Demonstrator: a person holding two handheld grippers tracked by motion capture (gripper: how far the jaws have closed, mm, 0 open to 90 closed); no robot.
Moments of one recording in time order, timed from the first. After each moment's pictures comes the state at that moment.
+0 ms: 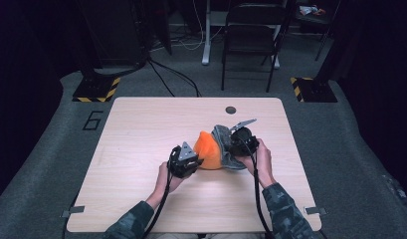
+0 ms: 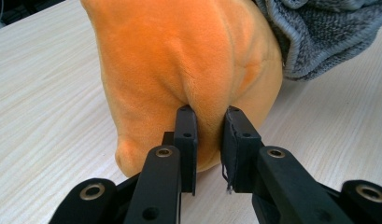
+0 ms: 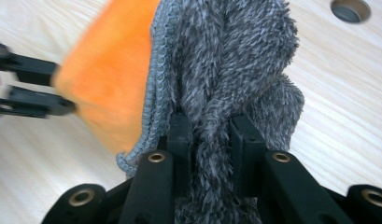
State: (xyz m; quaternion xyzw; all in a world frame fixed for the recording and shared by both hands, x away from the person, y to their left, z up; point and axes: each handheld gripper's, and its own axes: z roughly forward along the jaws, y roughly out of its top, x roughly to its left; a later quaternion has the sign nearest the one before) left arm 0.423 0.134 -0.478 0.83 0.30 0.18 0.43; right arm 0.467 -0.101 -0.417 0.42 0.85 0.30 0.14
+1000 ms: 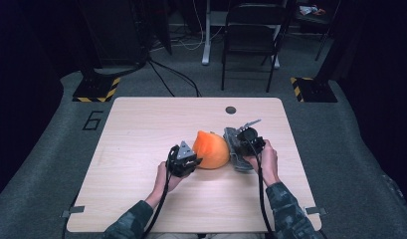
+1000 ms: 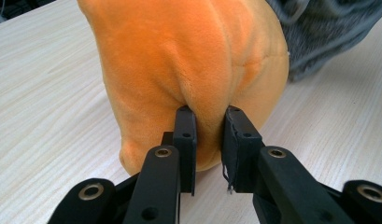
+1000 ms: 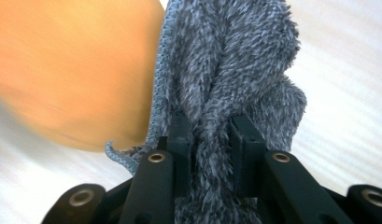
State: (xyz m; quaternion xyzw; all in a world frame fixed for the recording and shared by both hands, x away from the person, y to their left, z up) left arm 0.425 0.137 -0.479 0.83 0.31 0.18 0.43; right arm 0.476 -0.120 -0.425 0.46 0.84 0.26 0.15
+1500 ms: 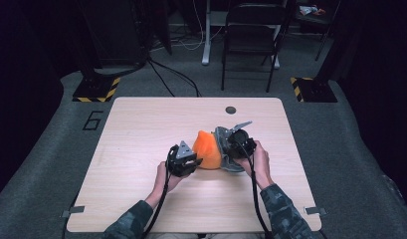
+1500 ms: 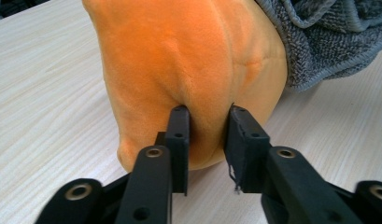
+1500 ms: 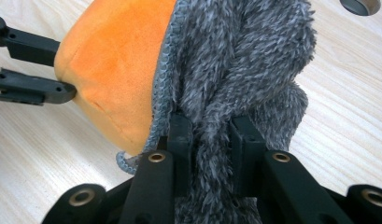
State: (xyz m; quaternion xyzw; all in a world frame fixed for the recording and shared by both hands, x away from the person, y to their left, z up) left arm 0.427 0.141 -0.478 0.83 0.31 0.17 0.43; right arm 0.463 -0.093 -0.423 0.41 0.85 0.28 0.15
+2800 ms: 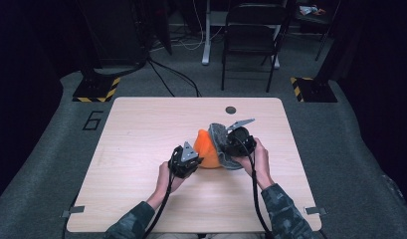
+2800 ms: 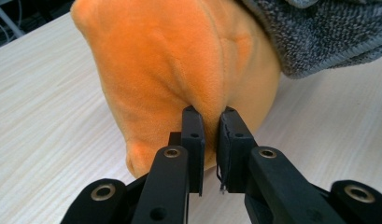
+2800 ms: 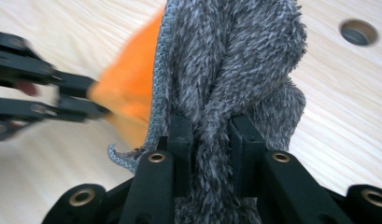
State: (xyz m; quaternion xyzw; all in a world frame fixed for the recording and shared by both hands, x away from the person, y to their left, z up) left arm 0.418 0.128 -0.472 0.84 0.29 0.21 0.41; right arm 0.454 -0.088 -0.401 0.39 0.85 0.33 0.14
